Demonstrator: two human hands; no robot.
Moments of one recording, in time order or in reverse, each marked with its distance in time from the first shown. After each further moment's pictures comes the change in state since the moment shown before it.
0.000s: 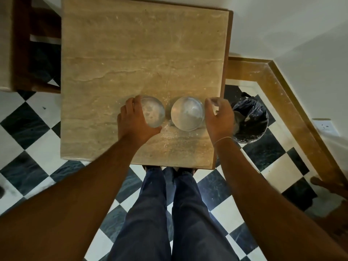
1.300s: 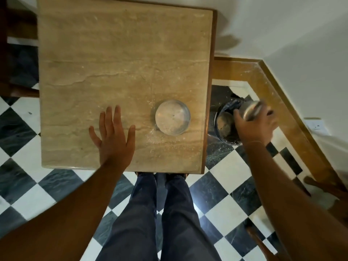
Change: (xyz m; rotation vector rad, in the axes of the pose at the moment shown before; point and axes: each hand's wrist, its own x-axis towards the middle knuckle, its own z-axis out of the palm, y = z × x) left_hand -0.041 -0.009 0.024 -0.001 0.166 -0.018; right_hand 0.049 0.088 -0.105 -0.523 0.123 0.259
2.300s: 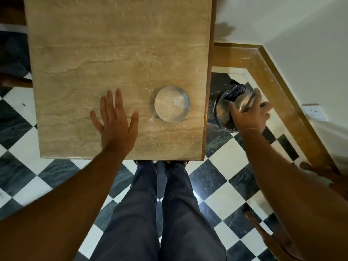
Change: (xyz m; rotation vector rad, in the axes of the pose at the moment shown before) left_hand 0.005 0.006 0.001 -0.022 -0.016 0.045; right_hand -0.012 -0.002 -0.002 0.022 -0.069 -0.003
